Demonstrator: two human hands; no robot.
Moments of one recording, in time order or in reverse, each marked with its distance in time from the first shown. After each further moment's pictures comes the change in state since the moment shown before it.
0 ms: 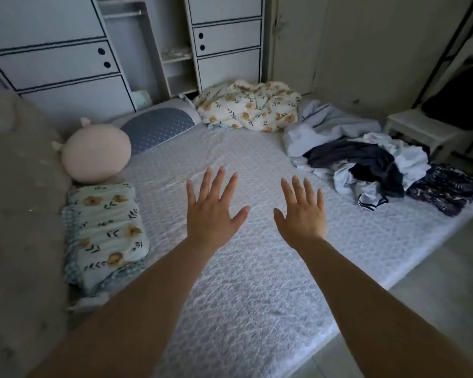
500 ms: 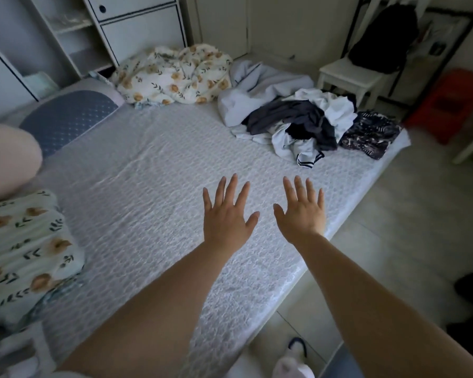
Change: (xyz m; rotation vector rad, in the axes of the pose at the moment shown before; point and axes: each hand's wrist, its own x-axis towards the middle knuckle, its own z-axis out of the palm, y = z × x) left_hand 0.011 0.181 0.087 -0.040 -0.203 0.249; right_hand -0.044 0.161 0.042 -0.024 -0.105 0.321
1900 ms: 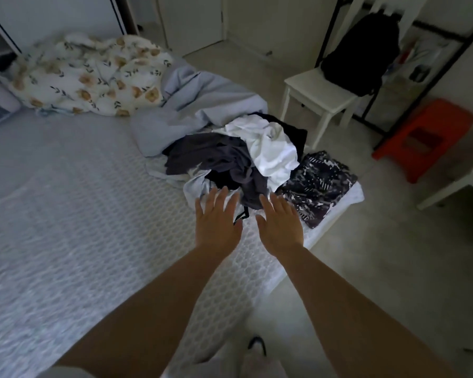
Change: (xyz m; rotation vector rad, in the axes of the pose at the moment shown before) left_hand 0.454 0.297 0.080 -0.126 -0.128 -0.107; right_hand 0.415 0.344 -0.003 0.031 -0.201 -0.170
